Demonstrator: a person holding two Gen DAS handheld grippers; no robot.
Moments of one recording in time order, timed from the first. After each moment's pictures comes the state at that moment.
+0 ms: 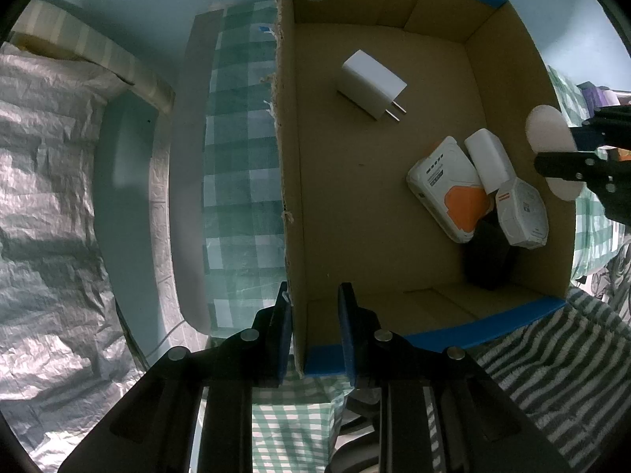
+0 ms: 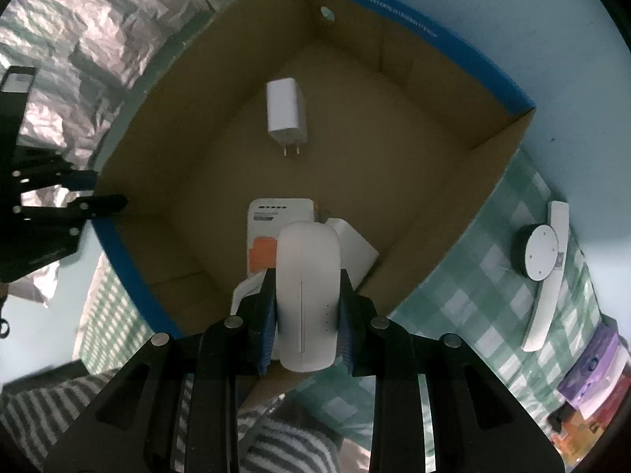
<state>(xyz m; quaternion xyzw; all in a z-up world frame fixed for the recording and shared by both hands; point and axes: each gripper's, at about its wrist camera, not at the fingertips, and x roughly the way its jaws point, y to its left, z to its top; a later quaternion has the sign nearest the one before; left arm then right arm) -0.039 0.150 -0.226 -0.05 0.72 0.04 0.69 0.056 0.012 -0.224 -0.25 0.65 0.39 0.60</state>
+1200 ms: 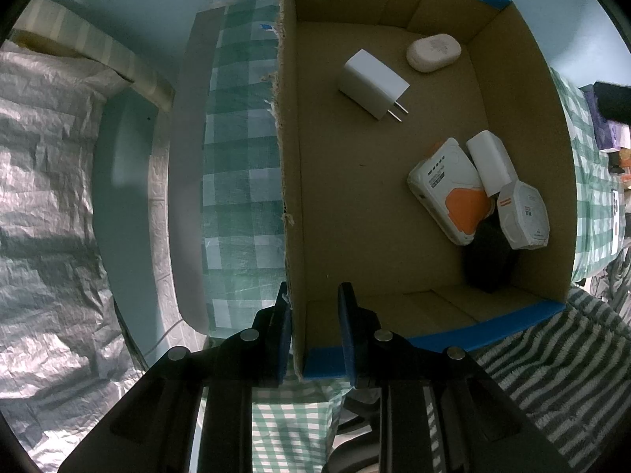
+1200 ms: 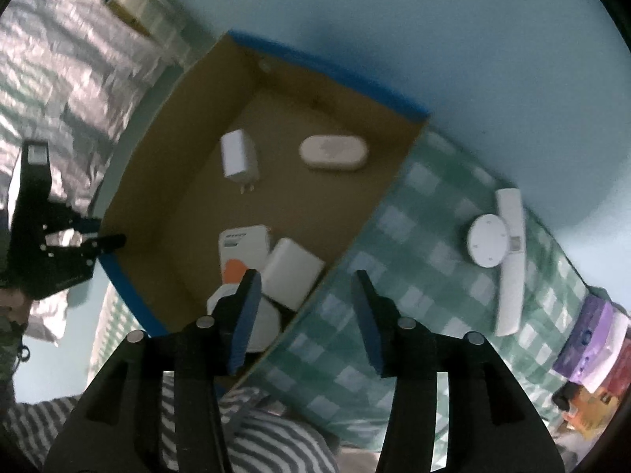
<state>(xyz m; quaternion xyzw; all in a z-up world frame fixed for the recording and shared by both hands) -0.040 0.150 -0.228 -0.06 0.72 0.05 0.69 0.099 -0.038 -0.173 -0.18 0.64 0.35 0.66</state>
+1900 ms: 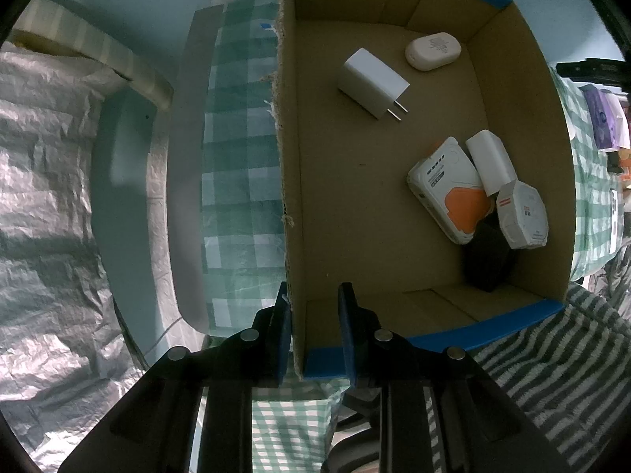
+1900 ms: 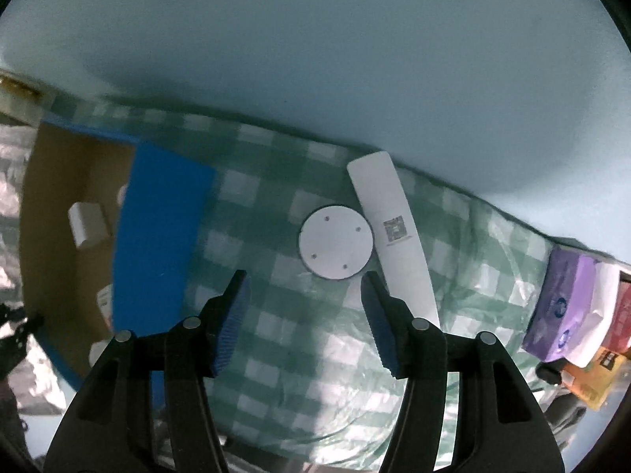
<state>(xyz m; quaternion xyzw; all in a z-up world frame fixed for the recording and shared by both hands) -0.042 0.152 -0.228 -0.06 0.73 0.04 0.68 0.209 -0.125 -0.247 -0.14 0.69 0.21 0.68</state>
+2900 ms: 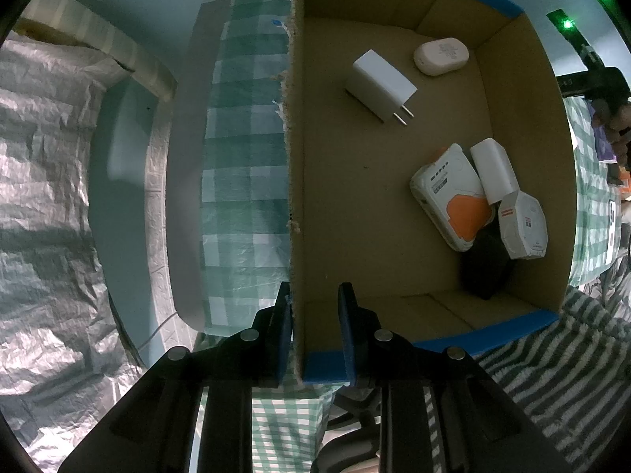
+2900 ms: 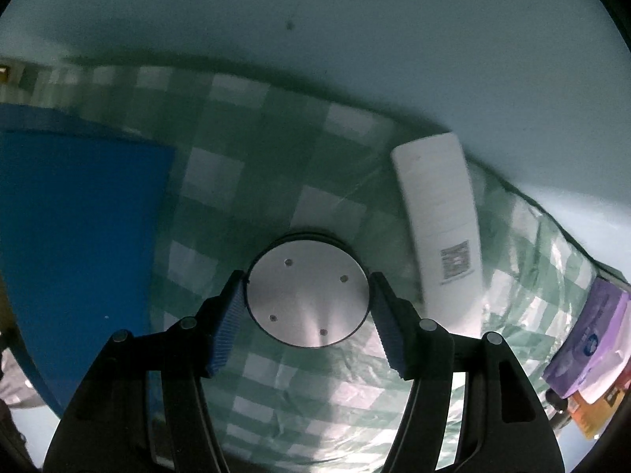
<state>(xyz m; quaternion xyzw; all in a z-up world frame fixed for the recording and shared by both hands) -0.038 0.158 -0.230 -0.08 0.73 0.05 0.68 0.222 -0.085 -0.334 -0.18 0.74 0.21 0.61</state>
